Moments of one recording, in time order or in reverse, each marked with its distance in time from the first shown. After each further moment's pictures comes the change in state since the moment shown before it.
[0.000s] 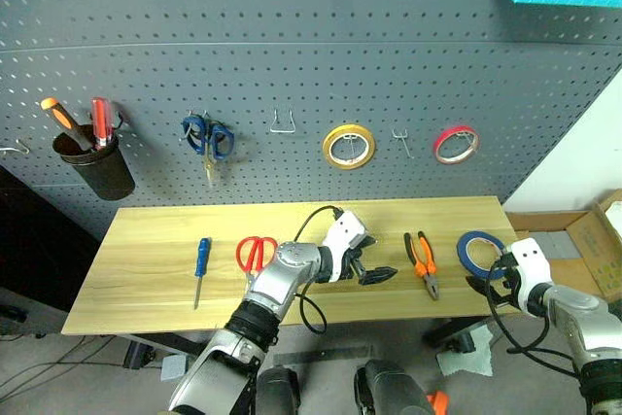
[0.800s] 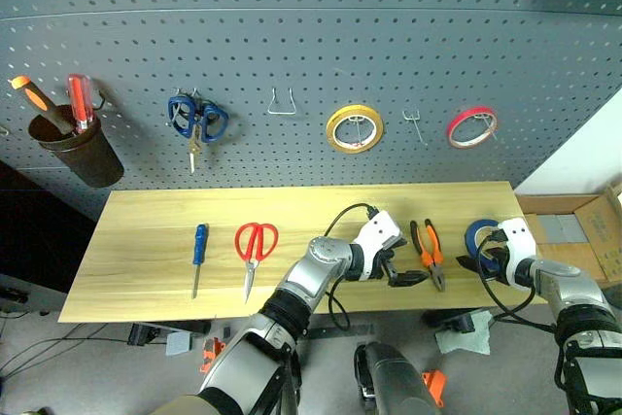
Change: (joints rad) left arm -0.080 -0.106 -0.028 0.095 0.045 -0.041 0.000; right arm -0.338 0.031 0.040 0.572 -0.060 -0.194 0.092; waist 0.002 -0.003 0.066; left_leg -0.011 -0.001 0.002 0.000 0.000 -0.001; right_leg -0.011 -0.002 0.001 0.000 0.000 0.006
